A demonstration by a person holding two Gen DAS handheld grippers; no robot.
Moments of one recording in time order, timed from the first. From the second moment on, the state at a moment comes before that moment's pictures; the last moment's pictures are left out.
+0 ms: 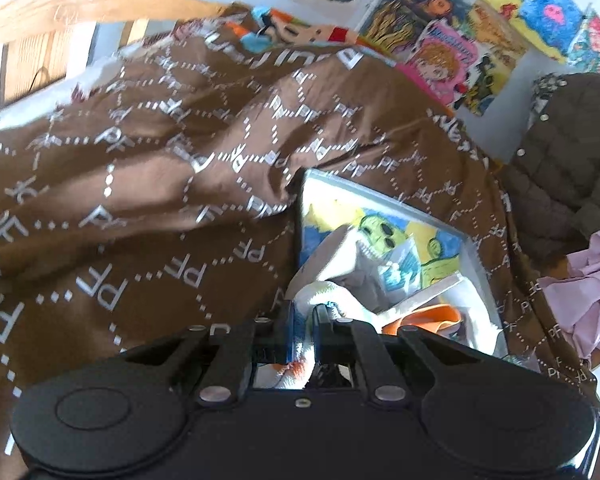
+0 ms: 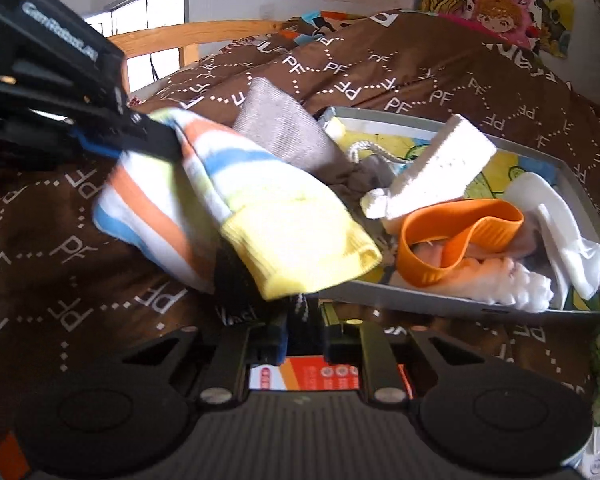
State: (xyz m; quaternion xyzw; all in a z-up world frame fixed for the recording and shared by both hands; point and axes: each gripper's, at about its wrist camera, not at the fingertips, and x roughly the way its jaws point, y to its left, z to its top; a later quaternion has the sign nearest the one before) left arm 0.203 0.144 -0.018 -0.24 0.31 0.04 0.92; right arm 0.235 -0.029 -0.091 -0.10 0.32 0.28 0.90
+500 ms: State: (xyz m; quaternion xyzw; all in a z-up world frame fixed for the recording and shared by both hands) left arm 0.180 0.107 0.006 -0.16 0.23 -0.01 0.96; right arm 0.210 -0.068 -0.045 -0.05 0.26 0.23 0.94
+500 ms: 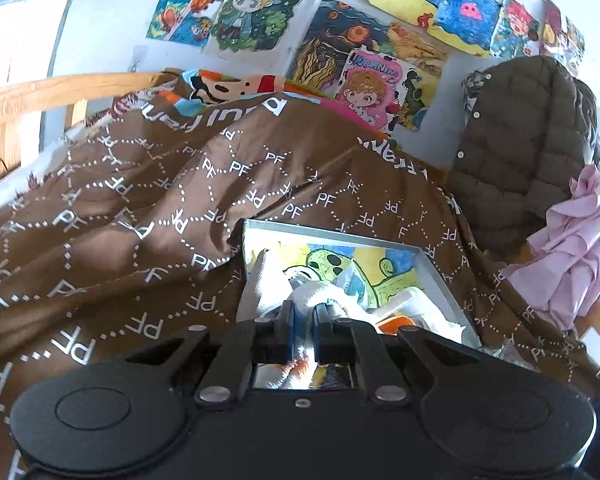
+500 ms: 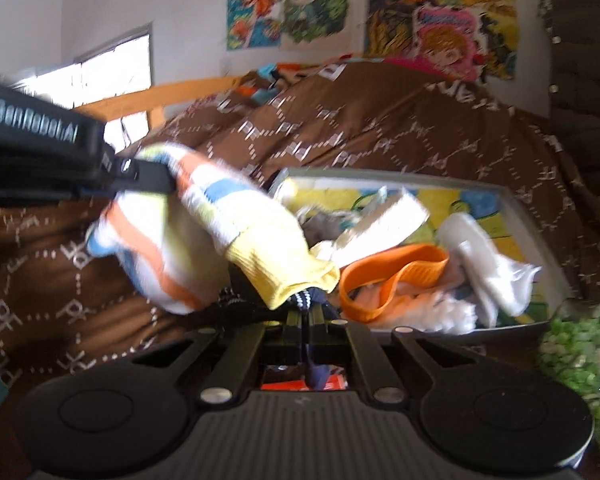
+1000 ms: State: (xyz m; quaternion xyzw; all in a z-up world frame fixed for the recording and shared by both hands) left arm 0.171 0.108 0.014 -0.19 0.20 -0.04 0.96; right arm 0.205 -0.118 -0.008 0.01 0.21 0.18 0.96
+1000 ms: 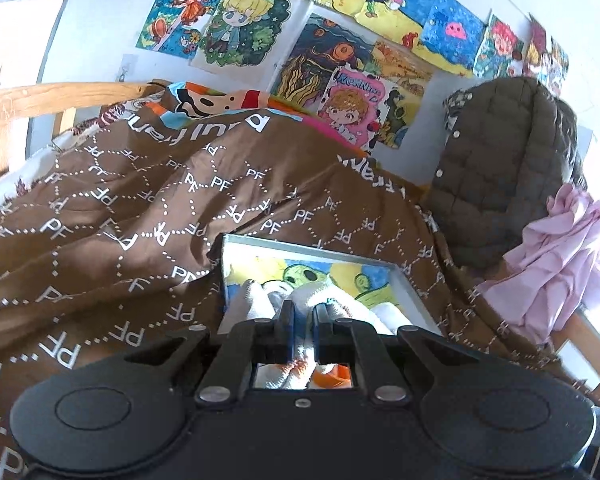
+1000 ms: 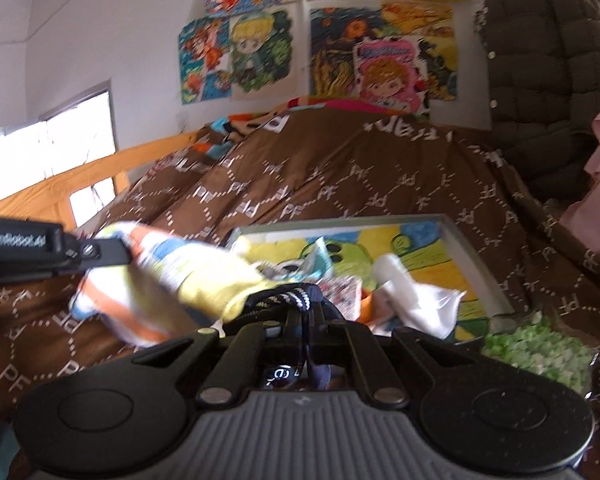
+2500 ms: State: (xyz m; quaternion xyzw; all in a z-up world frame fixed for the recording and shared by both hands) left arm 0.359 0.019 -0.057 -0.16 0.23 -0.11 0.95; right arm 0.379 -0.197 -0.072 0.19 0.23 0.09 0.95
